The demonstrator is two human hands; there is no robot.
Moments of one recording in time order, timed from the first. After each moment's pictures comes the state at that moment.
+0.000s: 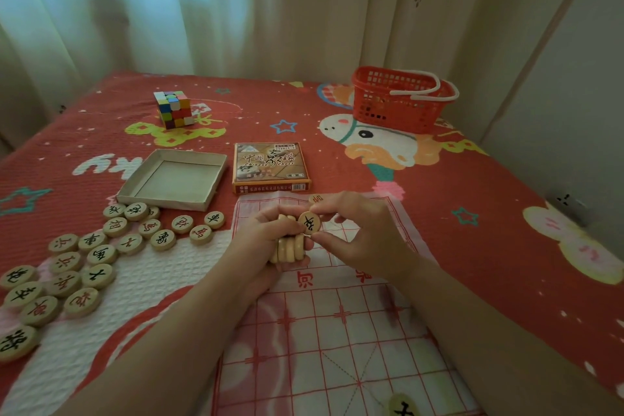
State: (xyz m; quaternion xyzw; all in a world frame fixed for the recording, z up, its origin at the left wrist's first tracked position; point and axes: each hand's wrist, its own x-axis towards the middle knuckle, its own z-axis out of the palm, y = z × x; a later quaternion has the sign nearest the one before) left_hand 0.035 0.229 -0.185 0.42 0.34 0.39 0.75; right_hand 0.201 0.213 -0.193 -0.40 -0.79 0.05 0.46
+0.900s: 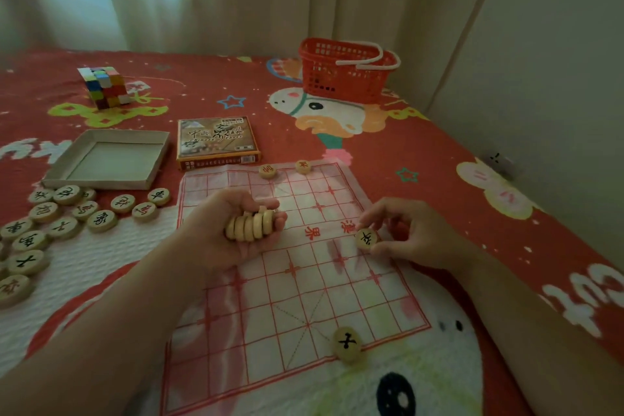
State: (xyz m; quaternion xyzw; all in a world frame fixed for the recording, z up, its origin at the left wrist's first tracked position) left_hand 0.043 0.217 -0.181 0.26 0.36 0.25 0.86; right_hand 0.293 0.111 -0.185 -0.59 -0.69 0.27 0.32
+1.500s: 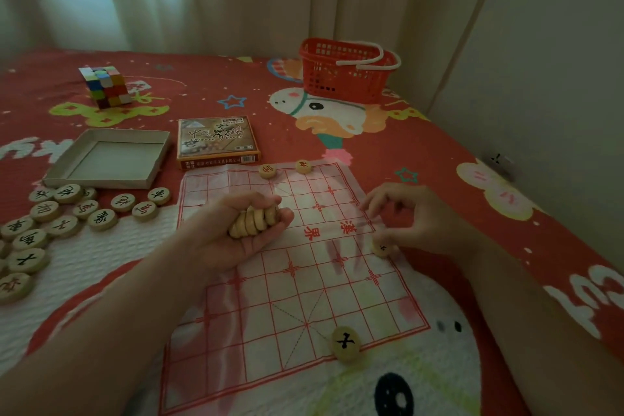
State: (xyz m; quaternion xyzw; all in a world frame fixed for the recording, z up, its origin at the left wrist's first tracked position) left_hand 0.047 0.212 -0.179 0.26 0.35 0.25 0.86; right_hand 0.295 0.114 -0.168 -0.60 -0.69 0.24 0.32
